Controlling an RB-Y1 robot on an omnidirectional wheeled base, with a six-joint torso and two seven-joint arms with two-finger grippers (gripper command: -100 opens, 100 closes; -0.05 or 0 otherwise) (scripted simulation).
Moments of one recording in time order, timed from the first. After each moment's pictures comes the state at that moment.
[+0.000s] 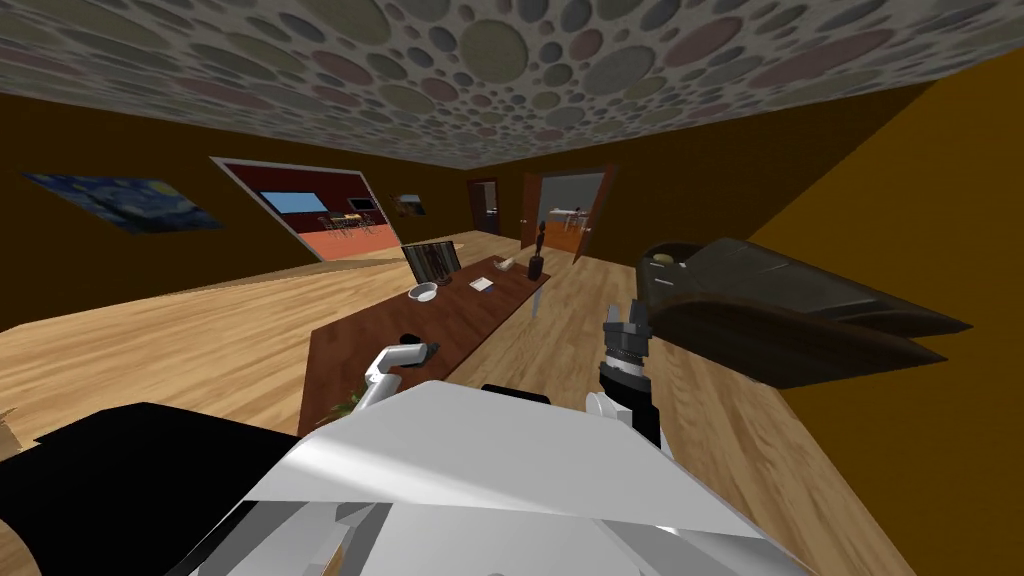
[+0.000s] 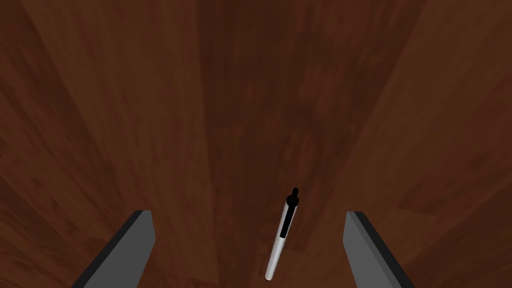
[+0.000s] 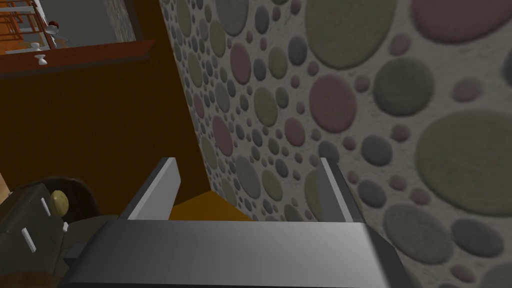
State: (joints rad) left arm 0.18 0.33 0.30 -1.51 0.21 1.03 -0.72; right arm 0.54 -0.01 0.07 -2.20 -0.08 -0.52 0.12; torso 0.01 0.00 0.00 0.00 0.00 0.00
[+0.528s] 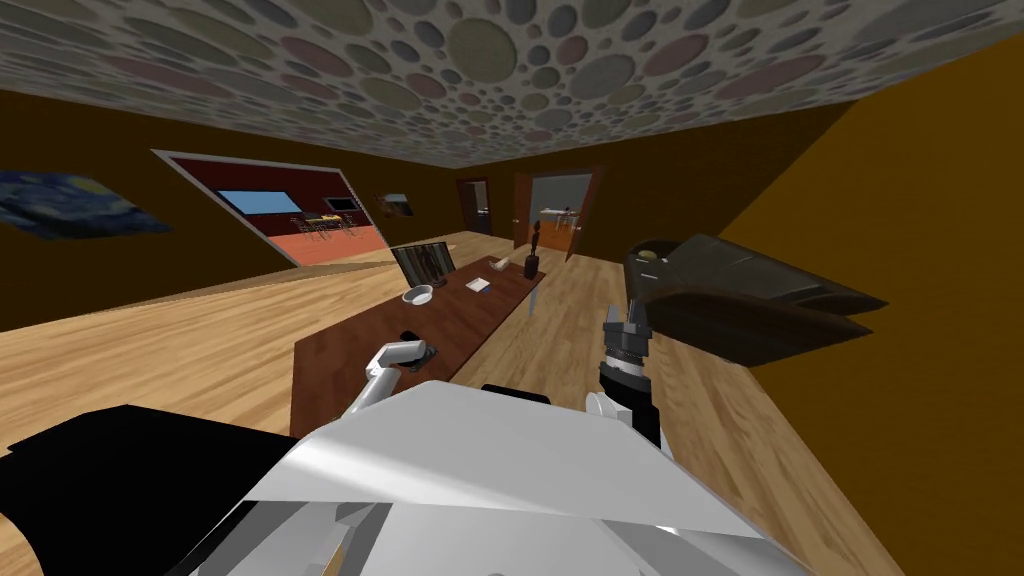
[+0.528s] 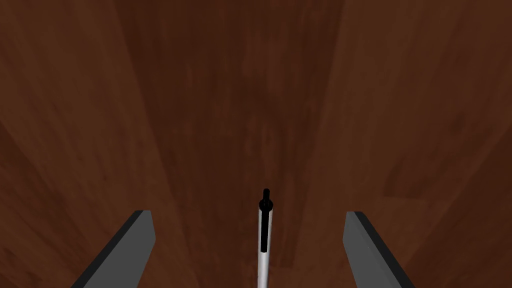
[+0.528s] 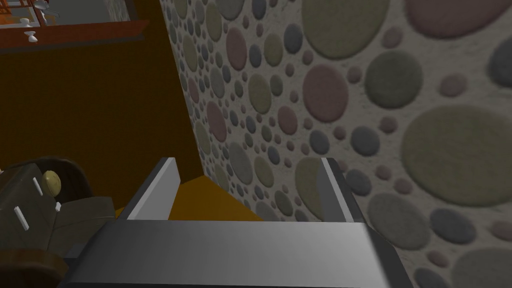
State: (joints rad) left arm 0.13 0.38 0.29 -1.40 0.25 1.14 -0.77; right arm 0.54 -0.01 0.07 -2.20 -0.08 -0.52 0.12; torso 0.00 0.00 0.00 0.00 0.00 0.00
